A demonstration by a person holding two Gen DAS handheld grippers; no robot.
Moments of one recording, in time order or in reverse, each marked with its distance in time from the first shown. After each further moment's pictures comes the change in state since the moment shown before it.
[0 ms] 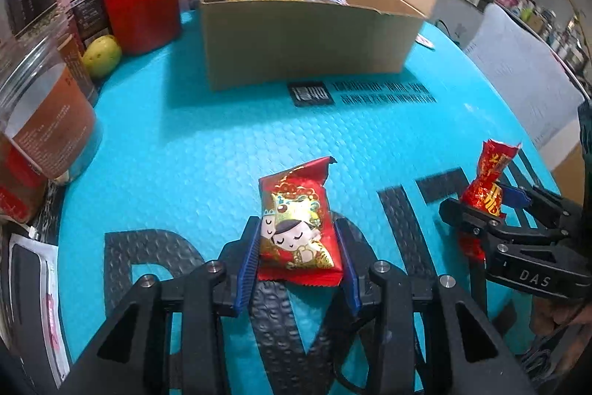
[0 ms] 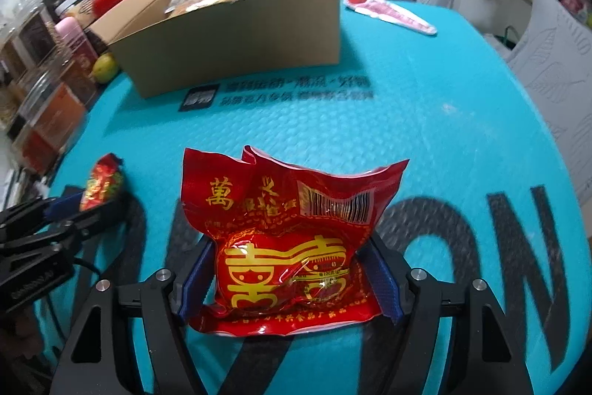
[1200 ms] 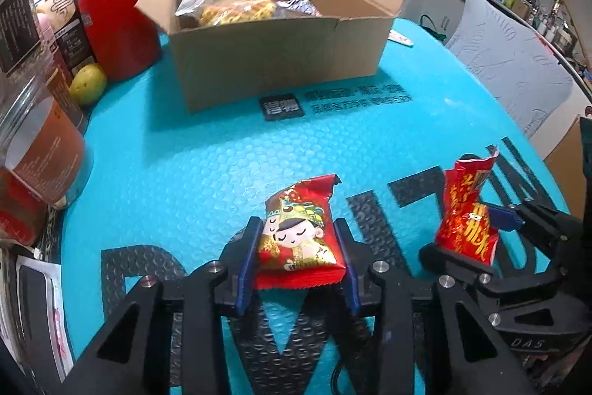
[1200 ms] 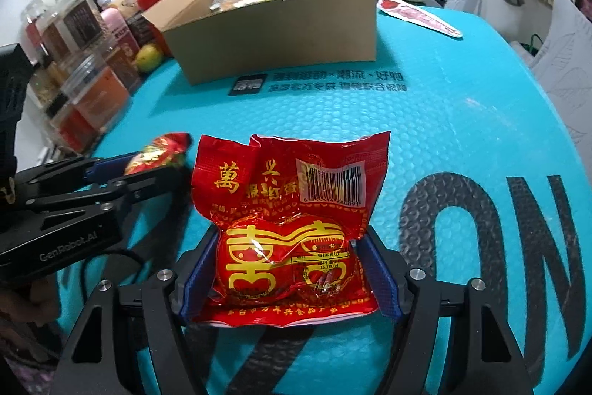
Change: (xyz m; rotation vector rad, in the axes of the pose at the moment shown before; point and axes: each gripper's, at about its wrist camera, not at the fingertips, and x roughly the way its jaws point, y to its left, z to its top) left arm -0.013 -0.023 0.002 0.067 -0.033 -0.008; right arm -0.022 0.016 -0.024 -0.047 -0.047 0.113
